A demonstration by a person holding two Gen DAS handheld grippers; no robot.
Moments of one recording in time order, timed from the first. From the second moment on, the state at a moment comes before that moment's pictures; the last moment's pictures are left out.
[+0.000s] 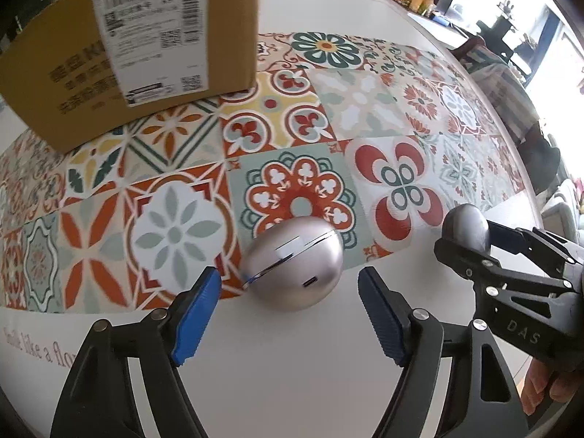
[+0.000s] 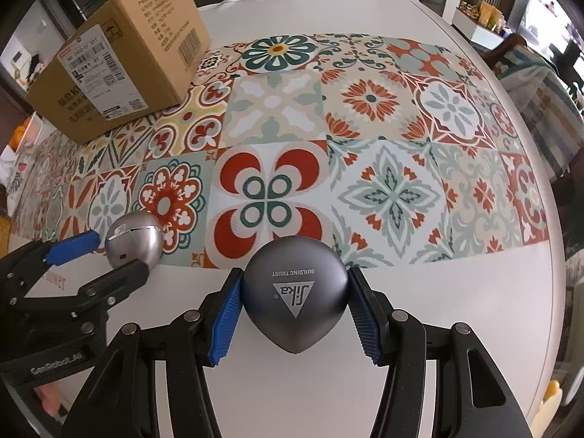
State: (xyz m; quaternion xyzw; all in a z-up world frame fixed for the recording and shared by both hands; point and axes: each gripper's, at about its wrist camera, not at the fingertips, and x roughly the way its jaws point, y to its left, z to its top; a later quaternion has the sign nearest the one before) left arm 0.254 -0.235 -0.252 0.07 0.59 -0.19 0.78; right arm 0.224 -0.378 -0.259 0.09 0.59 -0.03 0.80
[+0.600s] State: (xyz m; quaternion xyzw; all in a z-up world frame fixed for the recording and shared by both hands) left arm 0.262 -0.241 -0.263 0.07 0.59 -0.20 0.78; right arm 0.226 -0.376 -0.259 0.09 0.59 -0.03 0.80
